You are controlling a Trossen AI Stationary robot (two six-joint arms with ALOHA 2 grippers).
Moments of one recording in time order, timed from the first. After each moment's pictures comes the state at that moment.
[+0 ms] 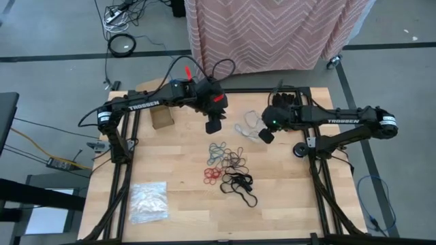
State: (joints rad) left arm 0.27 1.76 1.76 -0.83 0.10 0.15; right arm -0.15 1.14 0.86 -0.78 0.39 0.36
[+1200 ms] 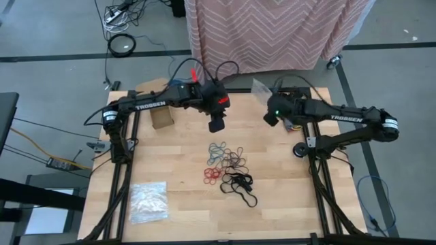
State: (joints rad) left arm 0.28 1.82 1.76 -0.81 0.00 0.15; right arm -0.27 1.10 0.92 -0.74 0.68 0.12
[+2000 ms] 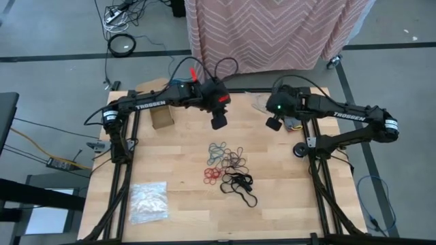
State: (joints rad) left arm 0.29 1.82 1.76 -0.70 -0.03 0.10; right arm -0.31 1.11 1.01 -0.86 0.39 -0.04
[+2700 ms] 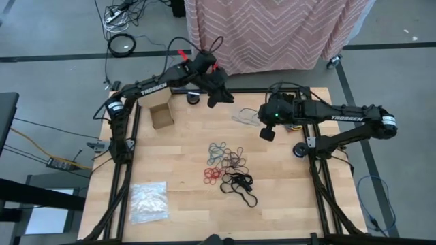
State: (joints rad) left arm 0.56 1.93 1.76 -0.50 0.81 0.01; right arm -0.17 1.16 1.01 -0.73 0.32 -0.03
